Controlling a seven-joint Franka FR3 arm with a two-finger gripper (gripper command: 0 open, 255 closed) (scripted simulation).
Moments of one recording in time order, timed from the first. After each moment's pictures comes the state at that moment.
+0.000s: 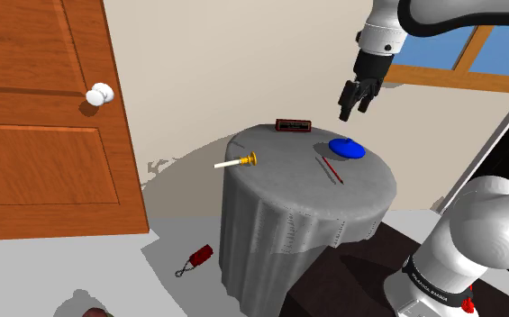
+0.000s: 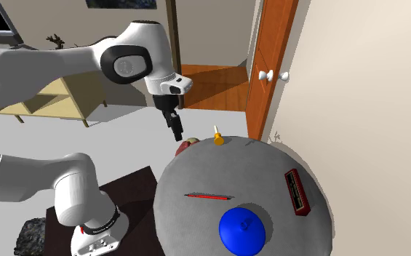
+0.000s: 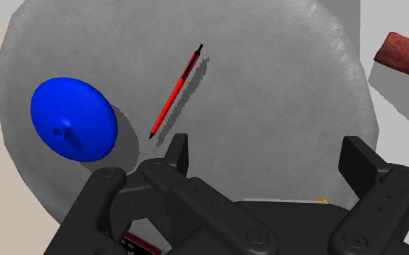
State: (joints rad) arm -0.02 -0.74 0.01 -2.37 -0.10 1.68 0.09
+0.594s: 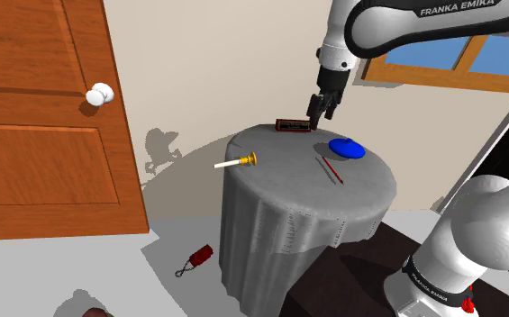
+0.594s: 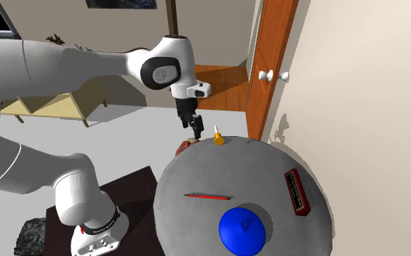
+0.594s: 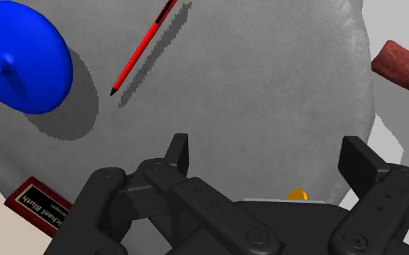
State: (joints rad) arm 0.03 -0.49 0.02 -2.31 -0.11 1.84 0.02
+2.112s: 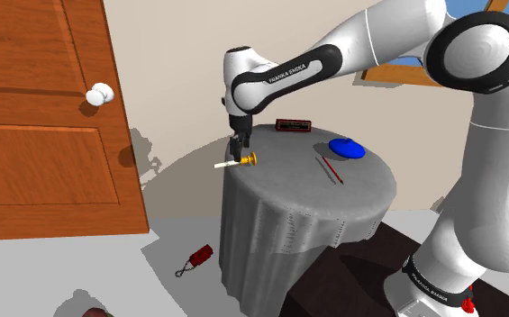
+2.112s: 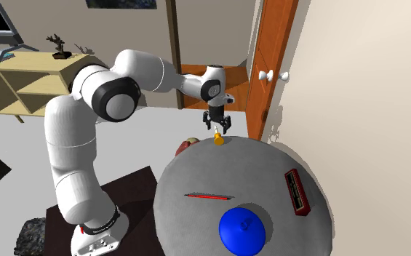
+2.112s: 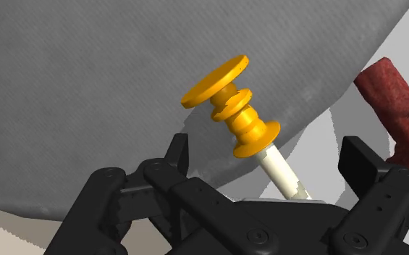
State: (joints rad) arm 0.13 0.32 0.09 -1.80 -0.17 2.06 -0.19
